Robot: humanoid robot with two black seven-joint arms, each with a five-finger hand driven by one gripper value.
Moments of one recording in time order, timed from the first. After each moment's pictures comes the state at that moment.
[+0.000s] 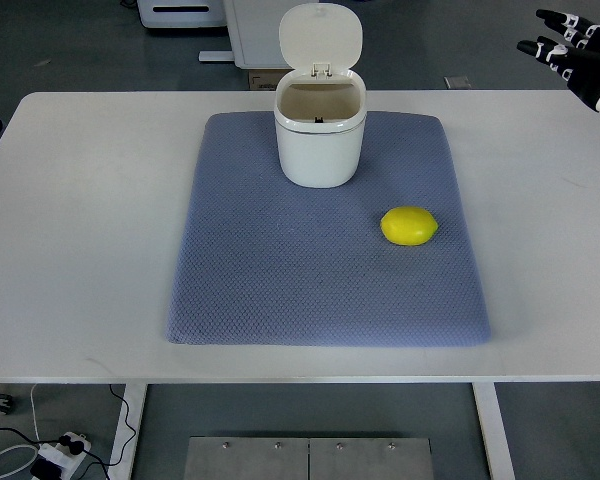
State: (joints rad) left arm -0.04 0.00 -0.10 -0.24 0.00 0.19 -0.14; right arm 1.09 -0.55 0.38 0.72 -0.01 0.18 0.14
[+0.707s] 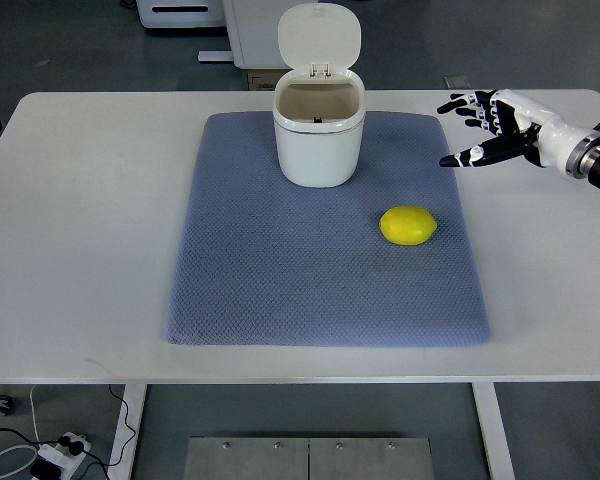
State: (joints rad) left arm -0.04 0.00 -0.10 -0.24 0.00 0.19 -0.14; right arm 1.12 -0.65 0.08 1.08 -0.42 0.06 0.21
